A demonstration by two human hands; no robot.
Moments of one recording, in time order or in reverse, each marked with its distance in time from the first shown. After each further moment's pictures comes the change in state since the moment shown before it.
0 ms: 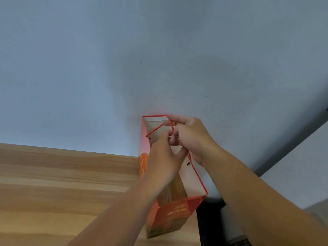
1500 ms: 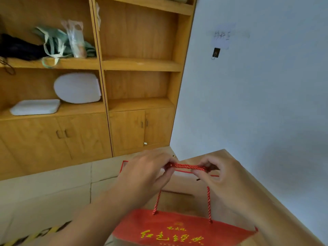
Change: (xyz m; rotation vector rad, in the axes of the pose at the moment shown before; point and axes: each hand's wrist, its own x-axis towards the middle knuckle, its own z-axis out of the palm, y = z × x) left_hand -0.445 -0.118 -0.621 0.892 0.666 -0.165; right_hand -0.304 -0.085 0.570 -0.514 -1.000 -0.925
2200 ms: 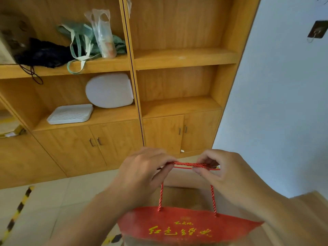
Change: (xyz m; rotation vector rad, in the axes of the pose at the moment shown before) left_hand 0.157 -0.306 -0.030 0.162 -0.018 -0.150; right_hand 0.363 -0.005 0.139 -0.019 -0.179 -0.121
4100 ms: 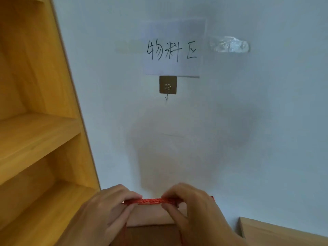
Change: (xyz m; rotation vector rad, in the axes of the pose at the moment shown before) left_hand 0.640 -0.113 0.243 -0.511 -0.278 0.854; right_hand 0.345 0.241 -0.157 -0.323 0.700 0.646
